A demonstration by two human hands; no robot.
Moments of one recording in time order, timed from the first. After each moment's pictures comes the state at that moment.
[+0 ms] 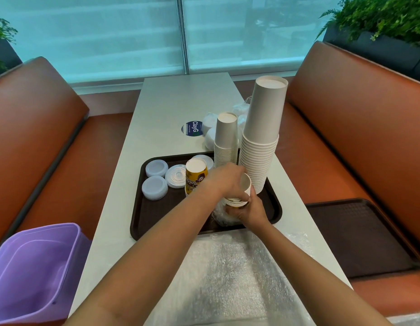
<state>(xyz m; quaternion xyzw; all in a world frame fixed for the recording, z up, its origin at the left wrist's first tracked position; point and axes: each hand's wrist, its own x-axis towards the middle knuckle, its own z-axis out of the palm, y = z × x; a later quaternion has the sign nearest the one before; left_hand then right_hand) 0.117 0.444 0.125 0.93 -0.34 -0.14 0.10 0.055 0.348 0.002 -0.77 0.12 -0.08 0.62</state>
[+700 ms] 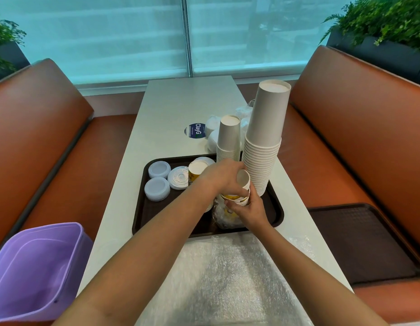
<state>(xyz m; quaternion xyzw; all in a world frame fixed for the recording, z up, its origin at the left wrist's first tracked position) 0.120 0.455 0.140 0.92 -0.35 -0.11 0.13 0.057 0.354 0.013 -0.75 0.08 -0.11 0.64</state>
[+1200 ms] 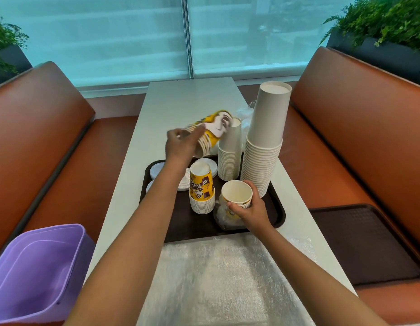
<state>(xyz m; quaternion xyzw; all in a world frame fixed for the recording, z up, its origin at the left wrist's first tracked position) 0.157 0.510 0.167 0.72 0.05 -0.03 0.69 0.053 0.356 0.010 -0.78 0.09 -0.11 0.61</state>
